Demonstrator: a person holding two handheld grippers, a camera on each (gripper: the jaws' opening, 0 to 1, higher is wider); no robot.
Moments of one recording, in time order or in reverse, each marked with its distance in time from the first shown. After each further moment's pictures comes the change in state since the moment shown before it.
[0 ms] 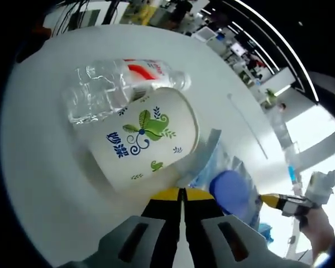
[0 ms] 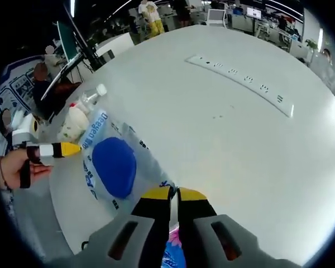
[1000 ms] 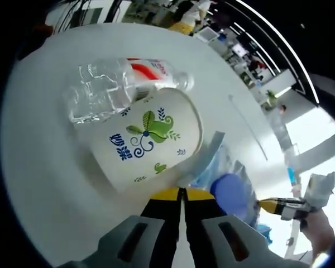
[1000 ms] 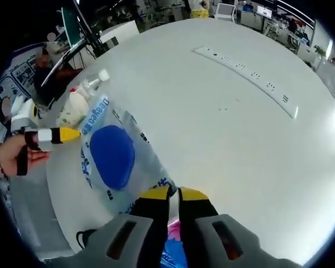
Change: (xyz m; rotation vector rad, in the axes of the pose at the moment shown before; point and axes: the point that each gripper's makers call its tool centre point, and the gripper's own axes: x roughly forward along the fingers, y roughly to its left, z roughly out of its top) left arm 0.002 0.002 0.001 -0.022 0.001 -0.003; right arm 0.001 -0.001 -0.012 -0.062 0.082 -0.010
